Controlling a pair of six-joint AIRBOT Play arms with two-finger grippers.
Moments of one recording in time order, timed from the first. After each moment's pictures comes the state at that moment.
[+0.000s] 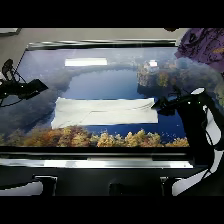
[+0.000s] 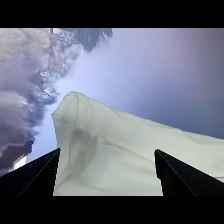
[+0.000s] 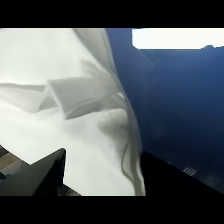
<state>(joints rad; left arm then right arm) 0.25 -1.45 1.37 1.10 -1.01 -1.45 -0.27 -1.86 1.39 -0.82 1.33 1.26</state>
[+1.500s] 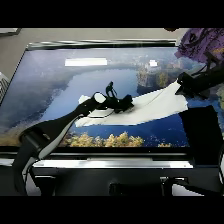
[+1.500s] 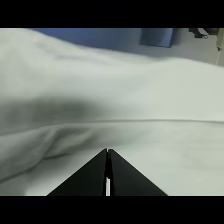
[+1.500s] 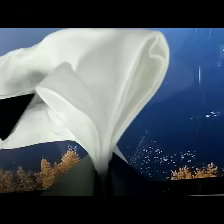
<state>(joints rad) -0.64 -2.02 1.67 0.48 -0.64 -1.68 -0.17 -1.41 1.69 -1.25 1.61 1.82</state>
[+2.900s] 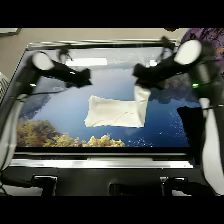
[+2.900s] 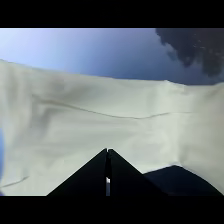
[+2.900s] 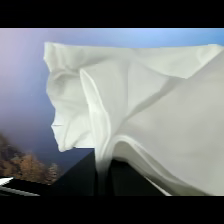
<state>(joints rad) -0.26 -1.60 1.81 1.17 -1.27 -1.84 0.32 -1.48 1.79 -1.25 1.37 2.07</state>
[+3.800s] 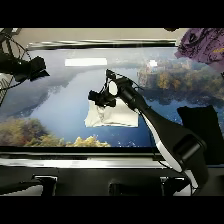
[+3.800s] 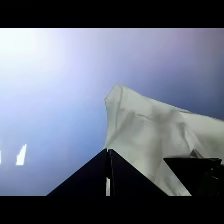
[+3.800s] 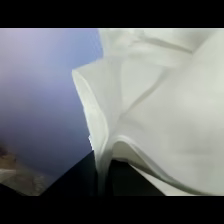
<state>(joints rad) -0.04 -1.42 1.81 1.30 -1.40 -1.81 0.64 -1.82 1.79 -1.24 1.02 2.18</state>
